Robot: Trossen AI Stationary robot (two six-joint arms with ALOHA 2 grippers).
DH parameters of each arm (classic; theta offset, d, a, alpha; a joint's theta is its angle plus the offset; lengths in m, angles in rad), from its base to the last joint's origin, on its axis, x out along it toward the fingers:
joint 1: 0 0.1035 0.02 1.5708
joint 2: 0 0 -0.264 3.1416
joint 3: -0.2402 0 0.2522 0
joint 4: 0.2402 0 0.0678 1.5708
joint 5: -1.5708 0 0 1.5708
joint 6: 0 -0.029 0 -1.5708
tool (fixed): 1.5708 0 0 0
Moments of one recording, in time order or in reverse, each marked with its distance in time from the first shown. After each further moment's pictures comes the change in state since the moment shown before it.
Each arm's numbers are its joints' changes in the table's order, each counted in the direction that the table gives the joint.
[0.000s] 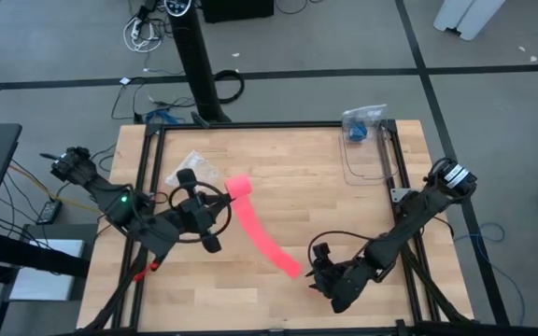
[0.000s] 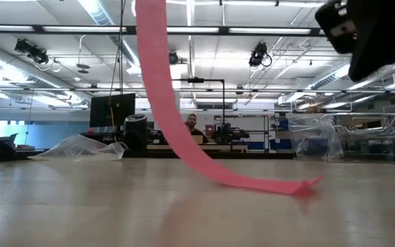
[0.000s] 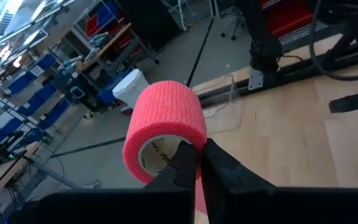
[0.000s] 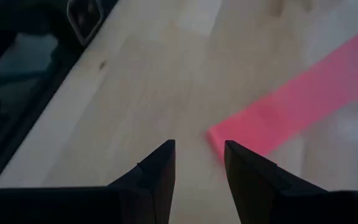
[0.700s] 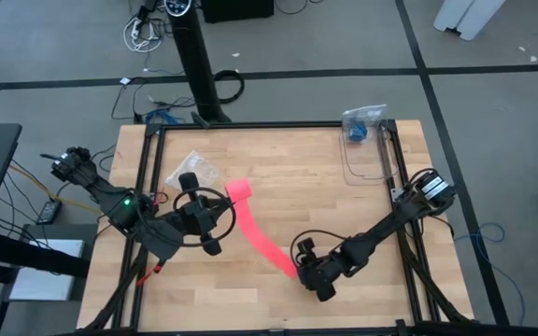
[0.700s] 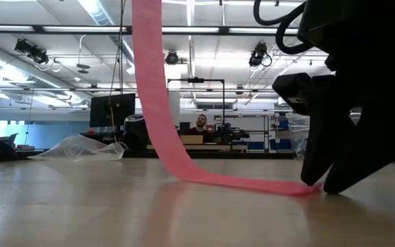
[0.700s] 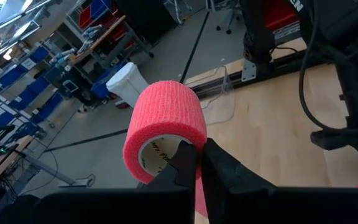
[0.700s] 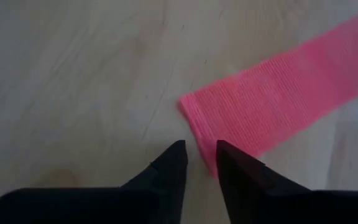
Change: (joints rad) left arm -0.002 -0.001 0.032 0.020 -0.016 0.054; right arm -0.146 -0.206 -0.003 -0.086 0.108 0.147
